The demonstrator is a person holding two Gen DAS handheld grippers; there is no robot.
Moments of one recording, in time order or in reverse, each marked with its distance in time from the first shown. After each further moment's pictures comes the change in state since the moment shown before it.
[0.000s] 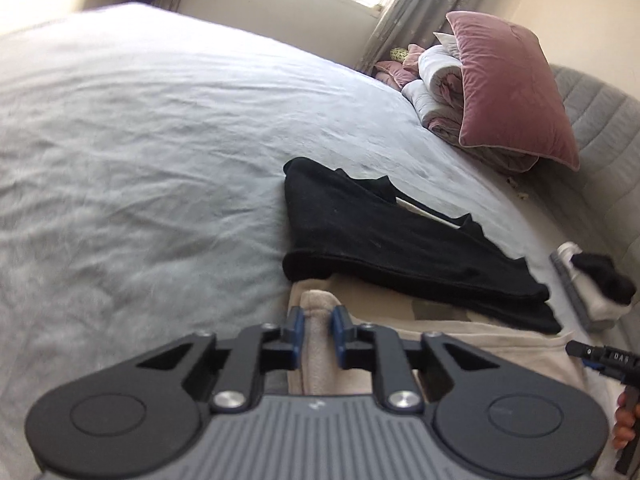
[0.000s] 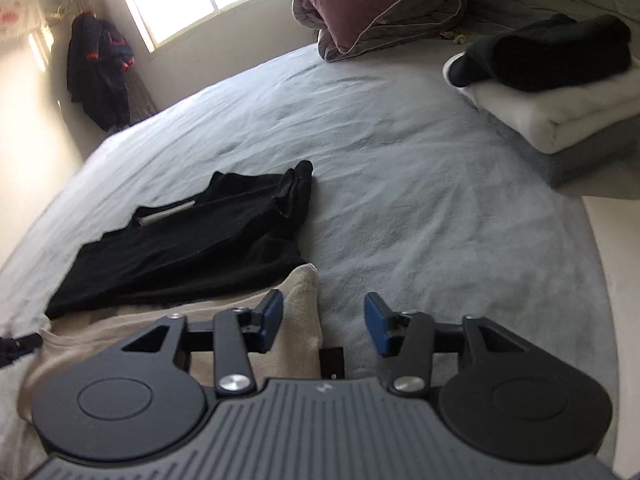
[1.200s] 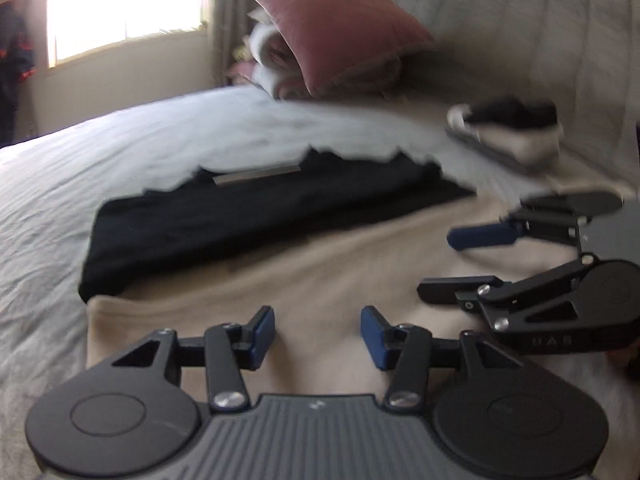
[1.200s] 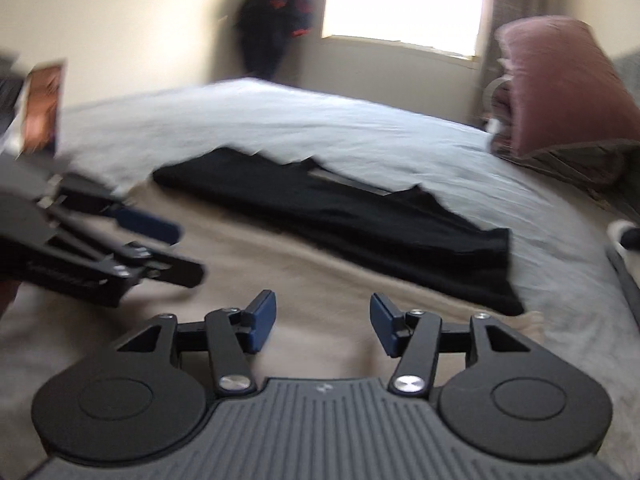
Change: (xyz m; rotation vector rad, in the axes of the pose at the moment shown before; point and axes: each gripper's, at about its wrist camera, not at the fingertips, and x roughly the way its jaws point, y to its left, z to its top) left arm 0.002 -0.117 -0.067 0.572 -0.023 -0.117; right arm -0.011 0.133 -0.082 -0.670 -0.134 0.149
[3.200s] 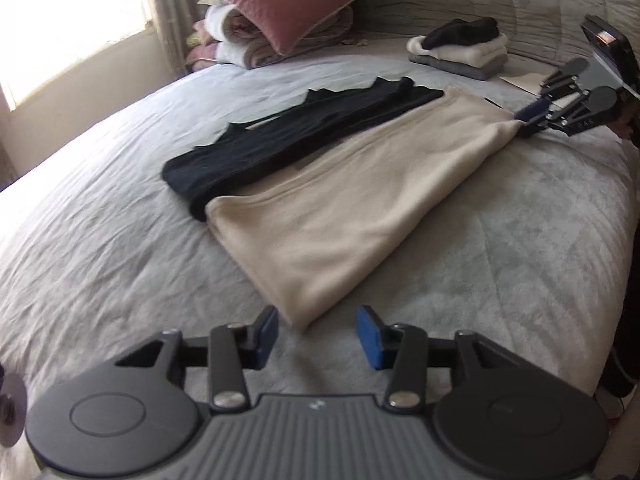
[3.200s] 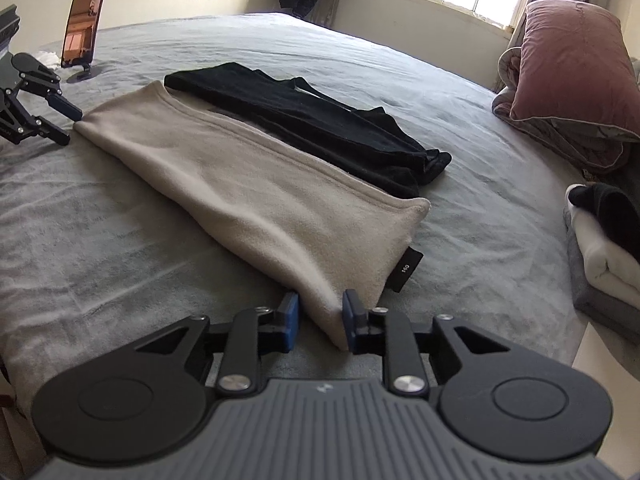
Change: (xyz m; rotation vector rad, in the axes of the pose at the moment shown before) left arm -0.096 0.063 -0.051 0.243 0.132 -0.011; right arm -0.076 -0.079 -0.047 -0.082 0.173 0.051
